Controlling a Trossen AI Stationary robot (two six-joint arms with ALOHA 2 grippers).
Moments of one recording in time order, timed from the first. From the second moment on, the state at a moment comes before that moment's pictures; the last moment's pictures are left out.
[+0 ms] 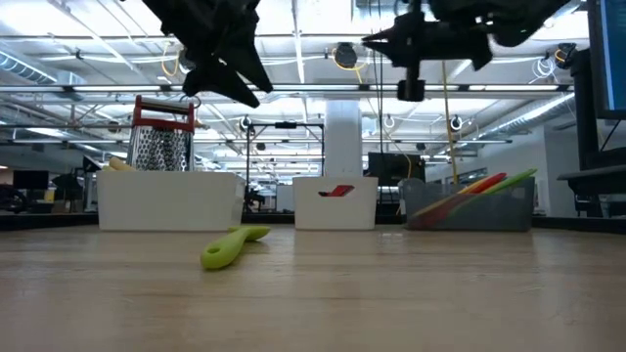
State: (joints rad) left arm -0.01 1.35 1.00 -0.39 -0.25 -0.54; right arm -0.53 1.29 0.85 0.29 -0.86 1.09
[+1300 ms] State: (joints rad) left arm -0.28 1.79 1.32 -0.58 0.00 -1.57; right arm -0.68 0.69 0.43 0.28 -0.71 0.45
